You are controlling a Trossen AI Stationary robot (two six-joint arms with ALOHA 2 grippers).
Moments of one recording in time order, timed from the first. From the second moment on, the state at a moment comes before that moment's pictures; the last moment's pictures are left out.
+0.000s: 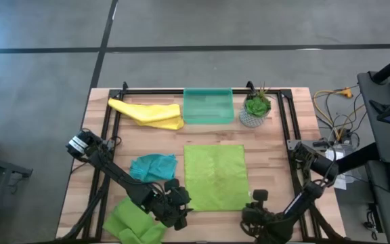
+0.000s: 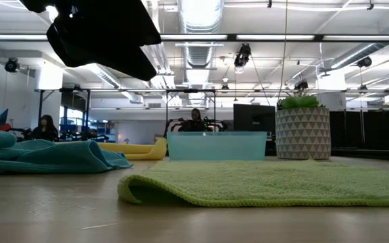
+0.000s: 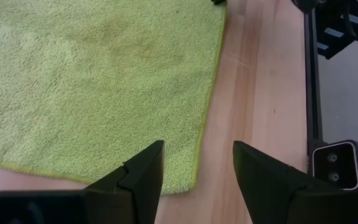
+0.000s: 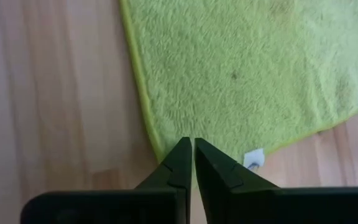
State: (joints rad) left arm -0.64 1.81 1.23 -0.26 -0.46 -0.83; right arm 1.00 2.08 1.34 -1.04 0.55 1.12
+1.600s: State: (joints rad) left arm -0.64 1.81 1.23 -0.27 -0.46 -0.83; right arm 0.98 2.00 1.24 -0.91 0.43 0.95
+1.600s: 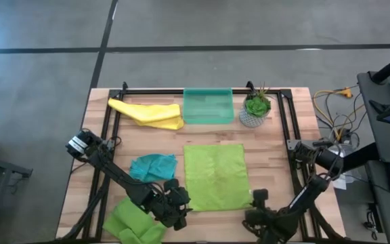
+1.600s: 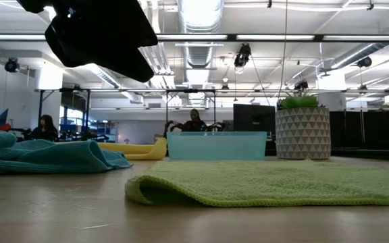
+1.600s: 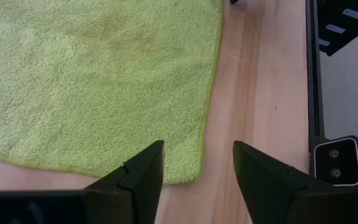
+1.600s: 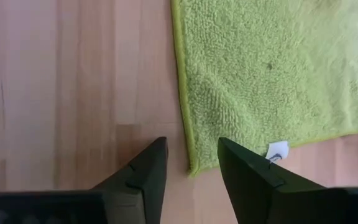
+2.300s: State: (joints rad) left arm -0.64 1.81 1.23 -0.27 -0.46 -0.83; right arm 0.86 1.98 1.19 -0.78 0.20 0.91
